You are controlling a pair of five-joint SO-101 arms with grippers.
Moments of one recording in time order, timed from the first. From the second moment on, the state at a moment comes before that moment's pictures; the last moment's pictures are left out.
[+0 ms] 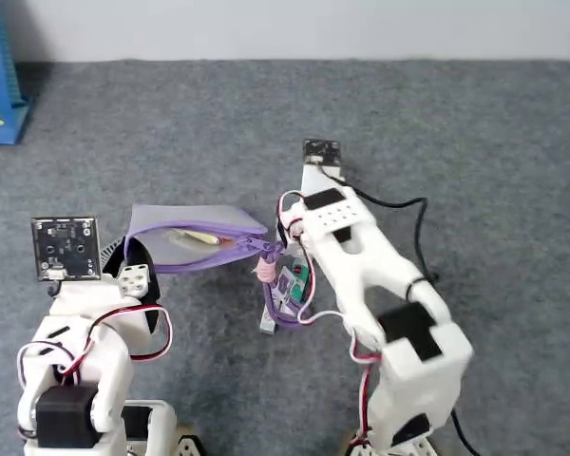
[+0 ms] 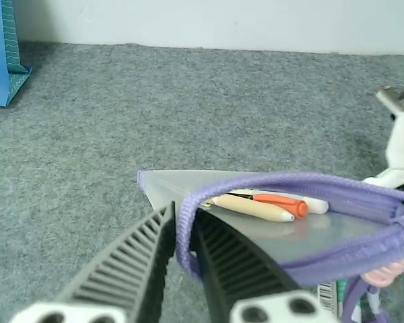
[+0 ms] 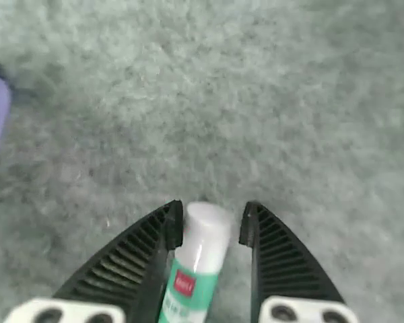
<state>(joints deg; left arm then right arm) -4.3 -80.9 52.9 72.0 8.4 -23.8 19.0 12.4 55.5 -25.4</state>
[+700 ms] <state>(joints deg) -4.3 -80.9 52.9 72.0 8.4 -17.6 1.3 18.3 69.7 -17.6</state>
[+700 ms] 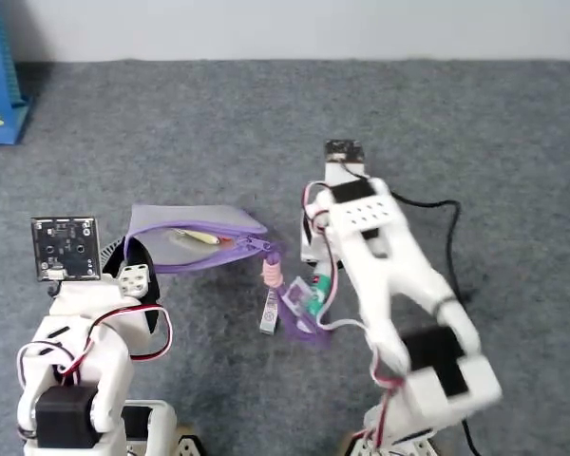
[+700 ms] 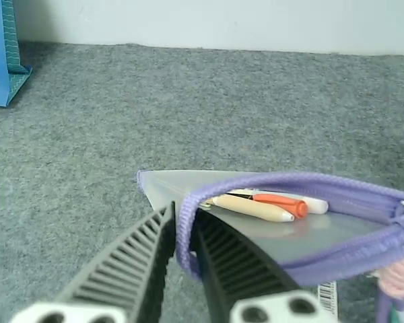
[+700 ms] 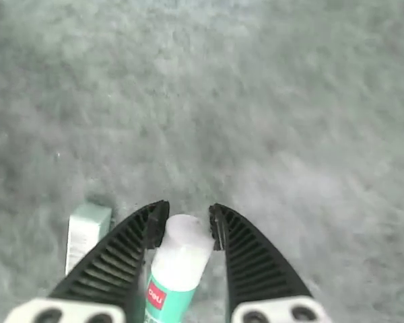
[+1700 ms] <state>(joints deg) -4.3 -80.9 52.9 72.0 8.4 -28.0 -66.2 26.1 64.6 -13.1</state>
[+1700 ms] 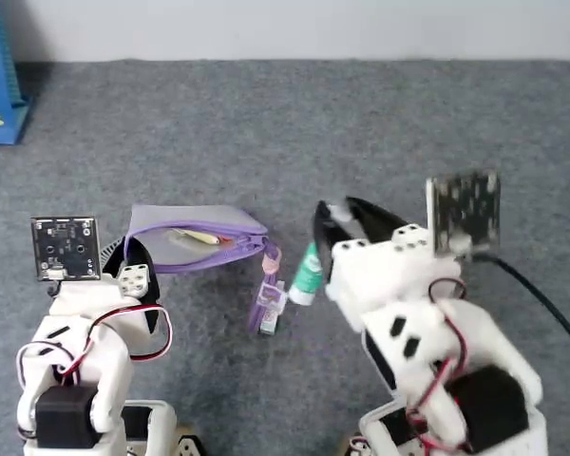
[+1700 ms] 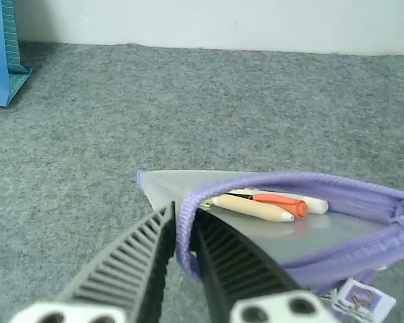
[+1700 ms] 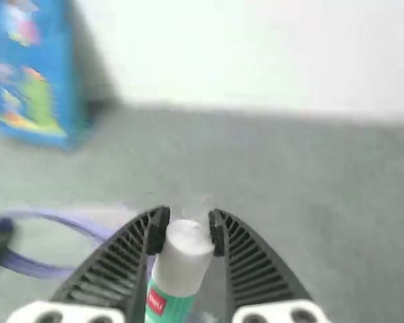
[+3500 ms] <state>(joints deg) -4.7 -80.9 53.0 72.1 8.4 -47.6 -70.6 70.9 -2.7 -2.4</state>
